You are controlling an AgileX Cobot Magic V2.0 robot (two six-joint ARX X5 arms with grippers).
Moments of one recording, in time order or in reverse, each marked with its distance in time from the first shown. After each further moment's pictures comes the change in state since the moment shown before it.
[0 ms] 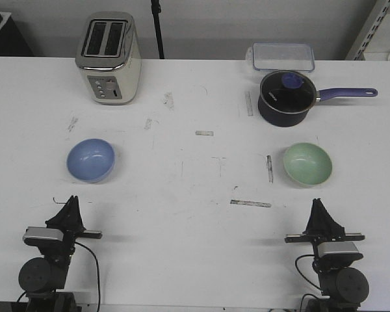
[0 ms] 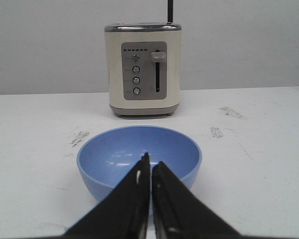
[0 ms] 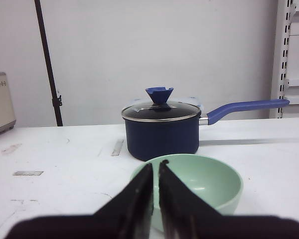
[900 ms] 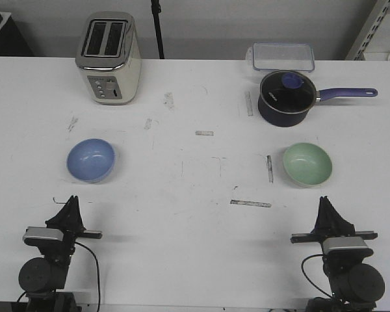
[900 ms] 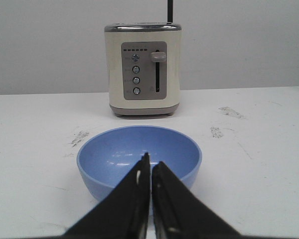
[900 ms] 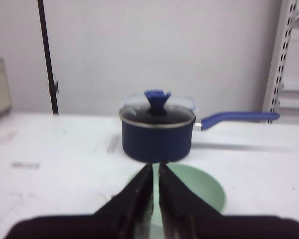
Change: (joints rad) left arm 0.000 0.000 0.000 0.000 0.000 0.000; right arm 0.000 0.118 0.261 -0.253 0.000 -0.099
